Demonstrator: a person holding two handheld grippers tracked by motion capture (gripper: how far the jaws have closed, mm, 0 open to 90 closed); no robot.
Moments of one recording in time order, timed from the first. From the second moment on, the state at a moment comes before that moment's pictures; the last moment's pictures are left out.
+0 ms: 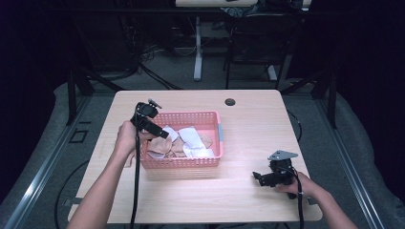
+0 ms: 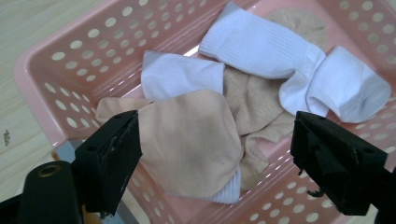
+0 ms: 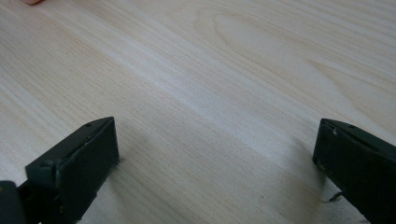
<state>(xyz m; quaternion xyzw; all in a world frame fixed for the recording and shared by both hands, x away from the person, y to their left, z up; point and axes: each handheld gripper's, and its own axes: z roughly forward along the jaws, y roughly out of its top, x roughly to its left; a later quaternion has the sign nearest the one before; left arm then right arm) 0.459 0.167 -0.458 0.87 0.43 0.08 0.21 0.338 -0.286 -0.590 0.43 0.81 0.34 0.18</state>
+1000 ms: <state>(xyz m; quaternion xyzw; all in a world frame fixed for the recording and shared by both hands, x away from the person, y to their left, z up) 0.474 0.169 -0.522 0.87 0.48 0.07 0.09 0.339 -0.287 -0.590 0.43 0.82 0.34 0.18</state>
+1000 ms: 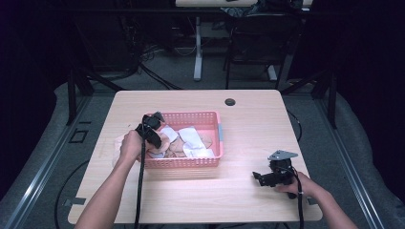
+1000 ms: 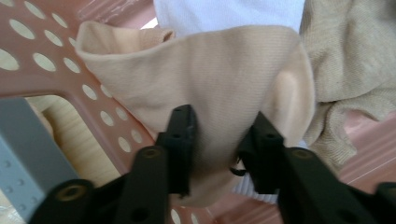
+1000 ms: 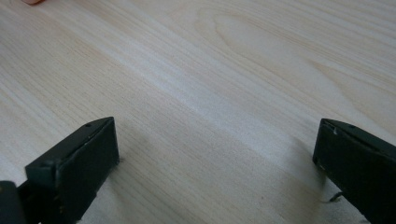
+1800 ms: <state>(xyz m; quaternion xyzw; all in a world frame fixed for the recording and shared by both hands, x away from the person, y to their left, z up) 0.458 0.184 -0.452 0.87 0.44 0.12 0.15 0.339 -0.287 -0.590 0.43 0.82 0.34 0.18</state>
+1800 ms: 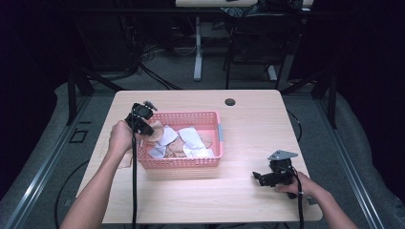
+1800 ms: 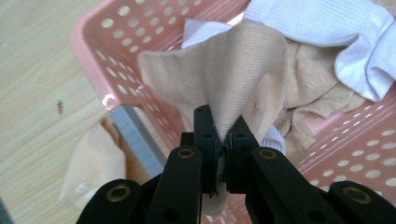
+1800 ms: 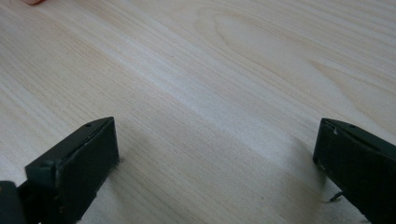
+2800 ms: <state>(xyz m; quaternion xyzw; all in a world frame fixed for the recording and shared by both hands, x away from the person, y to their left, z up) 0.449 0.195 -0.388 0.88 0.41 0.11 0.21 0.339 -0.287 -0.589 0.43 0.82 0.34 0.18</state>
